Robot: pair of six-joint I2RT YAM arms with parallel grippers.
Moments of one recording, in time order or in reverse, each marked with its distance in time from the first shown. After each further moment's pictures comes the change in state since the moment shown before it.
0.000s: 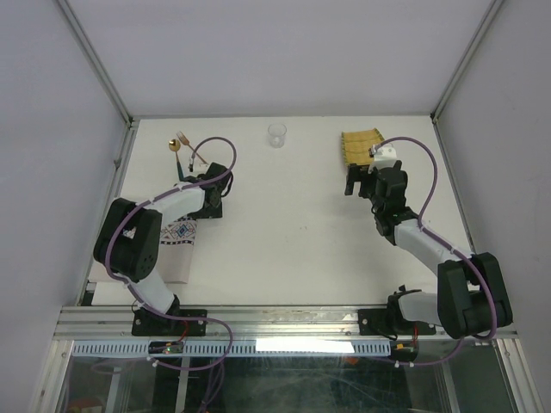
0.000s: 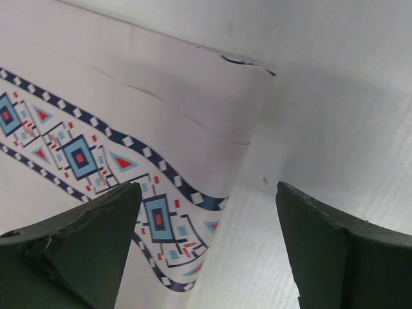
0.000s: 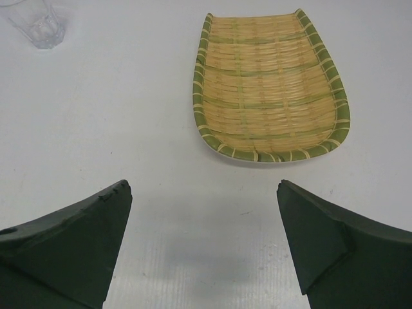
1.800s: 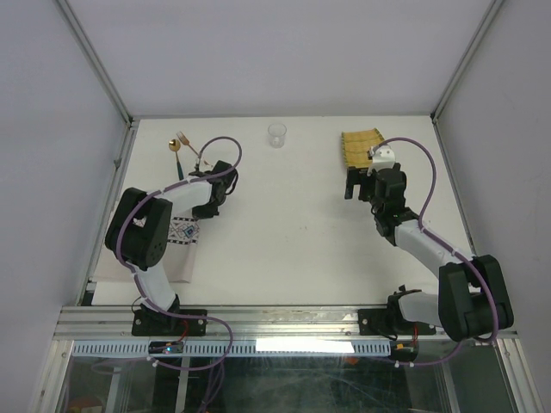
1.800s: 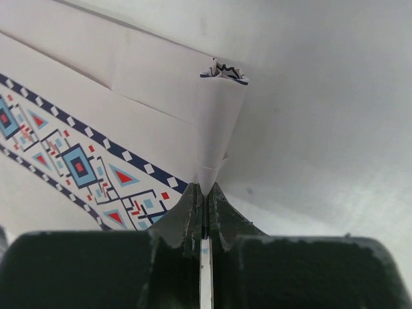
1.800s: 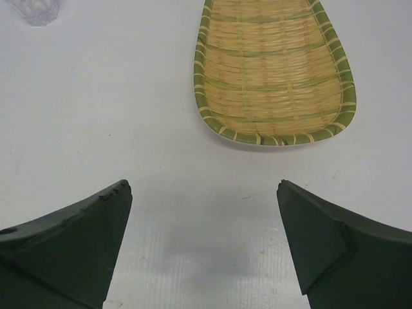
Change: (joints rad) left arm -0.004 0.109 0.068 -0.077 -0.037 -0.015; right arm 0.006 -0.016 0.002 -0.067 0.000 0.000
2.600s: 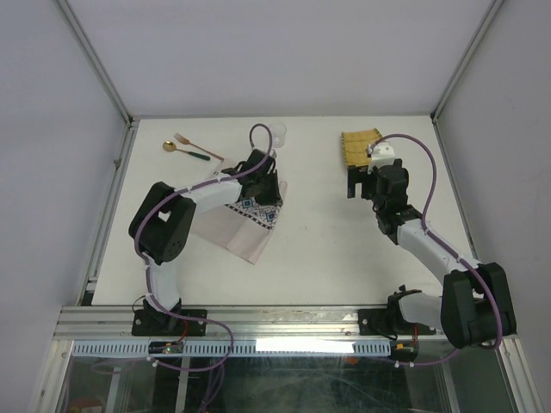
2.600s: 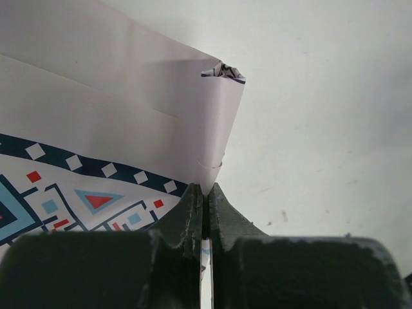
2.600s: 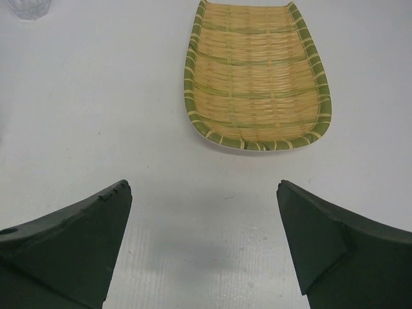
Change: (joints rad) left arm -0.202 0.117 0.192 0.398 0.742 -0.132; right arm 0.003 -0.042 0.038 -0.086 0.020 -0.080
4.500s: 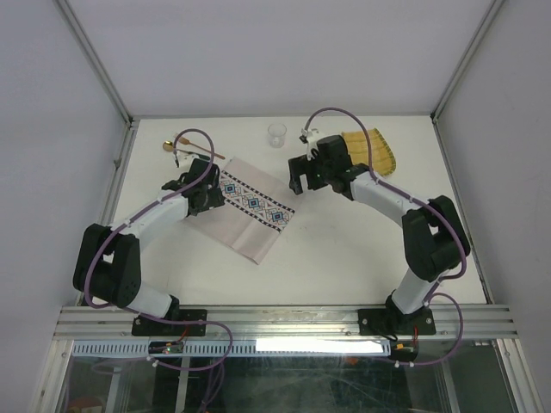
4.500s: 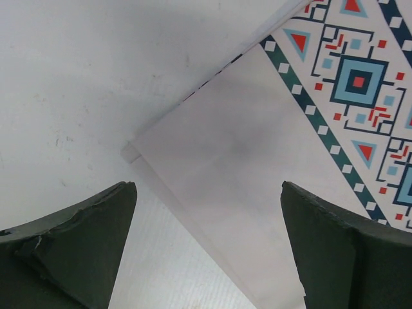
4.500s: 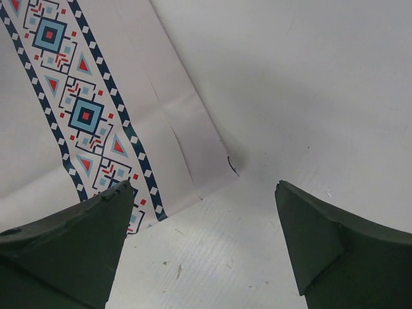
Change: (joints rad) left arm 0.245 -0.434 -0.322 -0.218 -0.544 0.050; right arm 0.238 0.482 0.538 -0.378 -0.292 0.137
